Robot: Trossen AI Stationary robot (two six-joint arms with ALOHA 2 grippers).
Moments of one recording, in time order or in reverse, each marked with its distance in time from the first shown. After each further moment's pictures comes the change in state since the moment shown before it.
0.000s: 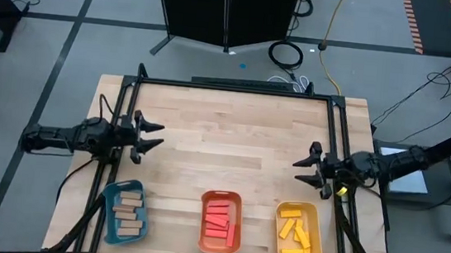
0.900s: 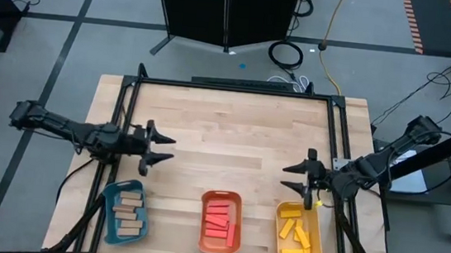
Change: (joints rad) left arm -0.202 0.452 0.113 0.218 -0.065 -0.022; right arm 0.314 0.727 0.410 -0.112 0.493 0.241
